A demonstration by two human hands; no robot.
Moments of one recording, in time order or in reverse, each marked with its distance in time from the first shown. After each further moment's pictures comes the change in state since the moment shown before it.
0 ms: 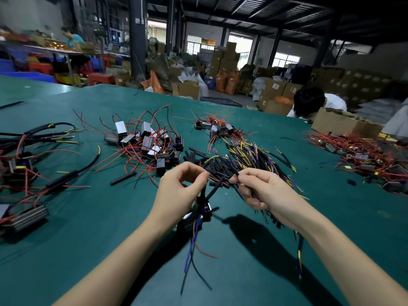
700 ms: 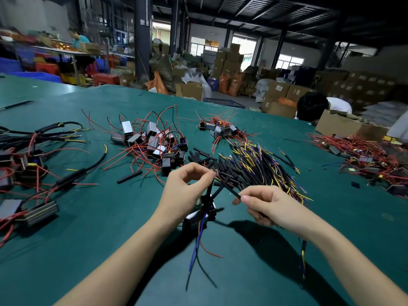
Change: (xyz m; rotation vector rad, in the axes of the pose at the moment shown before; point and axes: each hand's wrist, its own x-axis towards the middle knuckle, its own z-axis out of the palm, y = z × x) left_hand 0.000 -0.001 0.001 -0.140 -0.008 -0.102; right_hand -0.014 0.012 -0.007 -0.203 -0.183 0.012
